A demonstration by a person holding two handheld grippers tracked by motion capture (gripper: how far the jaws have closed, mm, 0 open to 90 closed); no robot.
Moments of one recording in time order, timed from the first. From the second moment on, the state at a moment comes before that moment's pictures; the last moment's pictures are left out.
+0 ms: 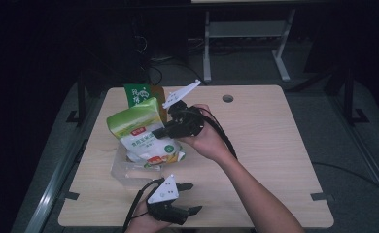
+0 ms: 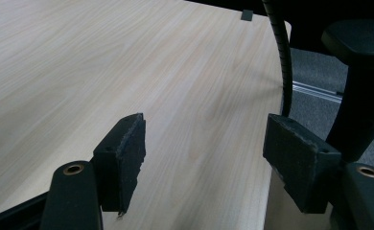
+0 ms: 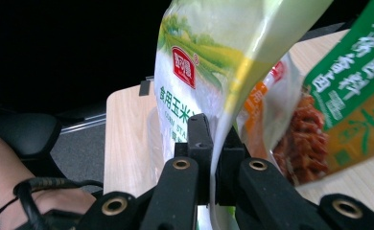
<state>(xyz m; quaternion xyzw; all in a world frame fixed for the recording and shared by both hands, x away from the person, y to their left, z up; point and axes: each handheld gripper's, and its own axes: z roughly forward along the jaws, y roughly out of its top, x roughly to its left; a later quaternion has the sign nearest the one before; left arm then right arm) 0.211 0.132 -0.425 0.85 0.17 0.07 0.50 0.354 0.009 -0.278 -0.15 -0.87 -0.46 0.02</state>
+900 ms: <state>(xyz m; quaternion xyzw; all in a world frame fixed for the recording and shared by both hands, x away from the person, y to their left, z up) 0.212 0.134 -0.429 0.85 0.16 0.07 0.49 0.368 0.079 -0.315 -0.14 -0.88 -0.46 0.07</state>
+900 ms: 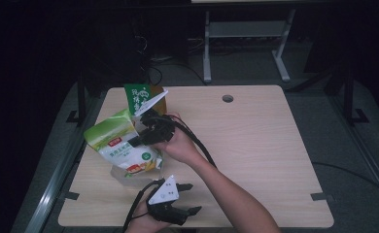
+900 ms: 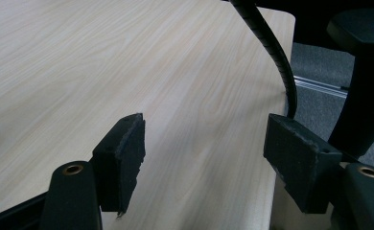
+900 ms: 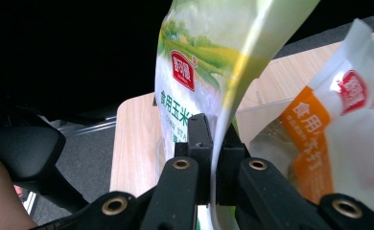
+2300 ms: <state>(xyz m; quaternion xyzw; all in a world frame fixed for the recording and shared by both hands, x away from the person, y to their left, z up) 0.212 0.132 -0.434 0.86 0.16 0.07 0.48 0.371 0.094 -0.337 -0.14 -0.89 -0.43 0.08</state>
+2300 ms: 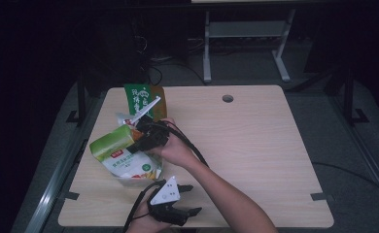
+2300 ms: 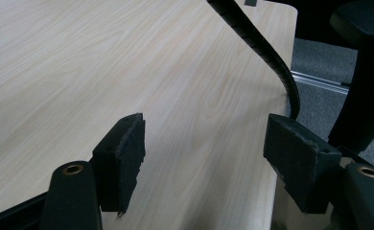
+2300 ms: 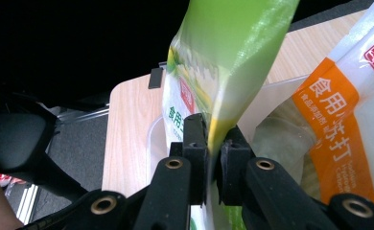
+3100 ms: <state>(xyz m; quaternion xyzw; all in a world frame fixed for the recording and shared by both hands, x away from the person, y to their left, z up) 0.211 0.131 -0.435 0.86 0.17 0.07 0.48 0.367 0.078 -0.350 -0.14 -0.89 -0.42 0.10</state>
